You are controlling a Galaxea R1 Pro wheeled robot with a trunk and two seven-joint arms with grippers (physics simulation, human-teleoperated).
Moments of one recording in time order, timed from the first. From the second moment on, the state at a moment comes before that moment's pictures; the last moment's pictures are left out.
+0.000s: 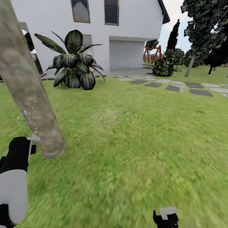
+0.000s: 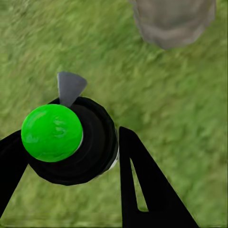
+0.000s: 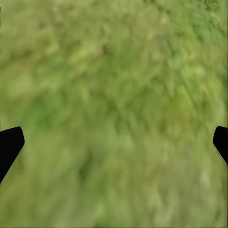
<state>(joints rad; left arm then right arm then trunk) -0.87 0.20 0.47 -0.99 -0.44 1.01 0.03 -0.38 0.03 -0.33 -0.18 0.59 -0.40 -0.35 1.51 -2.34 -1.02</state>
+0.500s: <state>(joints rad) -0.72 0.17 0.57 -1.00 -0.42 0.99 0.03 -0.38 0.03 -0.33 -0.18 0.59 -0.40 -0.35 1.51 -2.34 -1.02</state>
